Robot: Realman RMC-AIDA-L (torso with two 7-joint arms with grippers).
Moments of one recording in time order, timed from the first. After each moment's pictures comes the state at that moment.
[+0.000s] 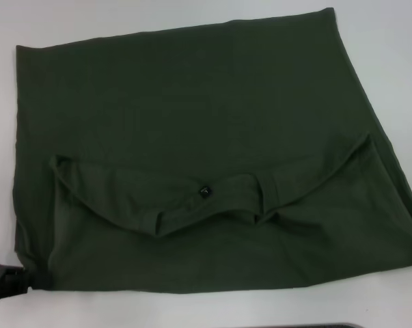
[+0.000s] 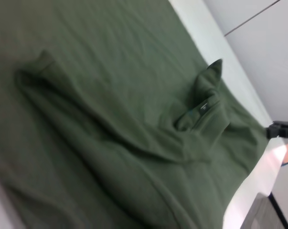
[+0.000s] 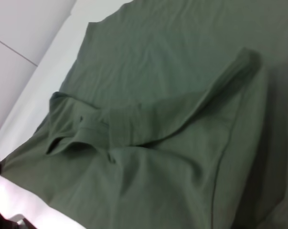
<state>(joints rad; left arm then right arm) -0.25 -1.97 -2.49 -0.74 -0.83 1.88 -1.86 0.19 1.91 -0.44 -0.65 -2.35 -1.80 1.73</state>
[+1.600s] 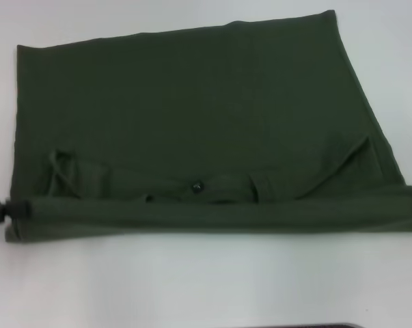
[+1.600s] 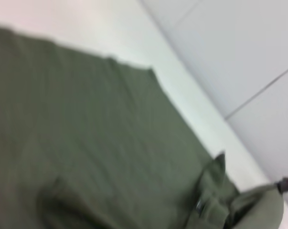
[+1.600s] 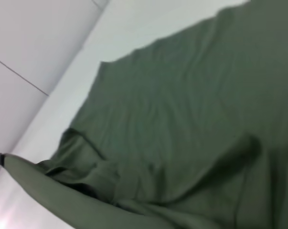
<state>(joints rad) -0.30 -1.97 -2.79 -0.75 -0.85 1.92 -1.78 0.30 1.89 -0.31 -0.65 -2.38 -1.85 1.75</state>
